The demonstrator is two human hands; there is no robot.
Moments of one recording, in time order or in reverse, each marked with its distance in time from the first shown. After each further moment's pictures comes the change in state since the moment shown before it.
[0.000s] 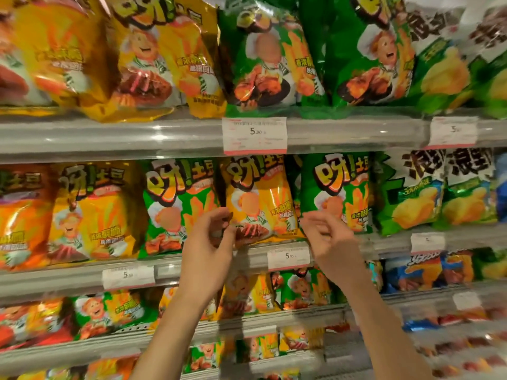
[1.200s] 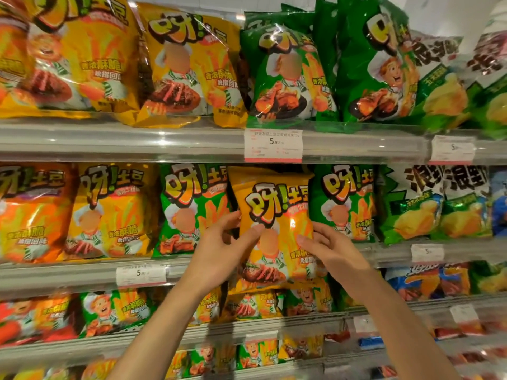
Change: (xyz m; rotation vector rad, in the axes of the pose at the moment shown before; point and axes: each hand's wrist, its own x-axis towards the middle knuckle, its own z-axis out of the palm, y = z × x) left_hand 0.006 0.022 -0.024 -0.110 -0.288 -0.169; right_hand -0.003 -0.019 -0.006 0.214 -0.333 0.310
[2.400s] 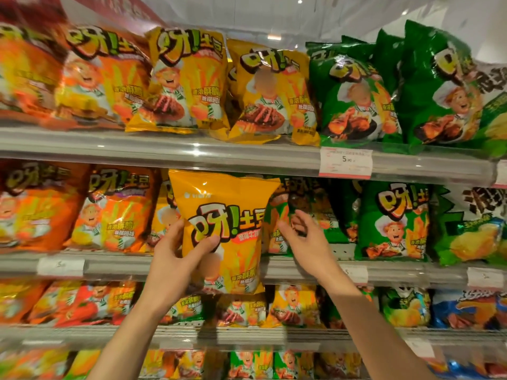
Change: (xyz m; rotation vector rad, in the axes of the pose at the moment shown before) left_hand -0.054 -0.042 -0.149 -0.127 0.321 0.171; right_hand 0.044 -0.027 0.145 -0.247 0.126 -0.158
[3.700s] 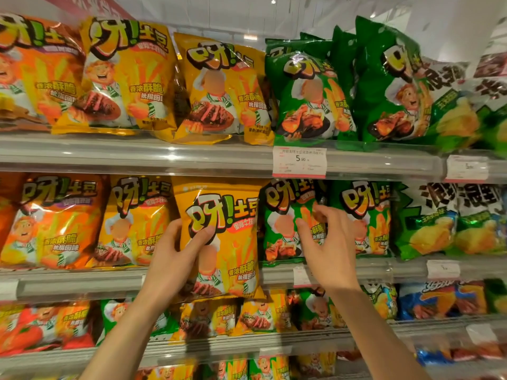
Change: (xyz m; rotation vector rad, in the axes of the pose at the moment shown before) left_hand 0.022 -0.001 0.072 0.046 -0.021 -0.137; right_hand -0.017 0.026 -0.082 -0.340 0.441 -0.299
